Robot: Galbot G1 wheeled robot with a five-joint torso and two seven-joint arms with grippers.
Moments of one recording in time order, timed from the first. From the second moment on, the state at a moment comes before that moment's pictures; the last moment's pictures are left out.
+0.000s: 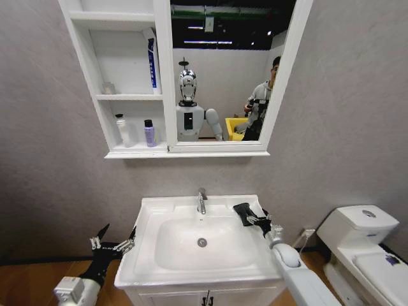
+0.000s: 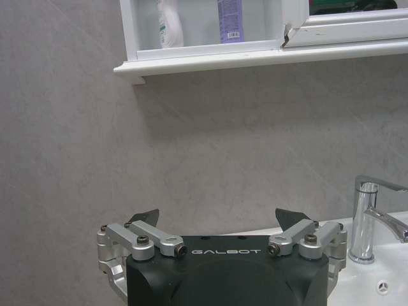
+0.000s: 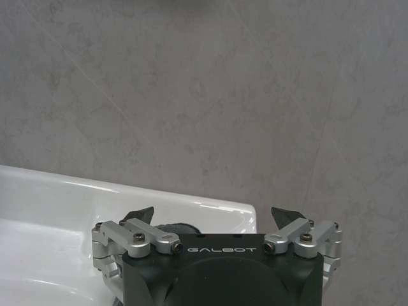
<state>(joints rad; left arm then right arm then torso) 1.63 -1.38 -0.82 -2.34 -0.22 0.22 0.15 -0.93 1.10 0.42 1.39 0.28 0.07 0.06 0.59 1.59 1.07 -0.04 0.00</state>
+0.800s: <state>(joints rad) 1.63 -1.38 -0.82 -2.34 -0.22 0.22 0.15 -1.98 1.34 0.66 2.27 0.15 0.17 0.21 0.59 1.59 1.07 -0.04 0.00</state>
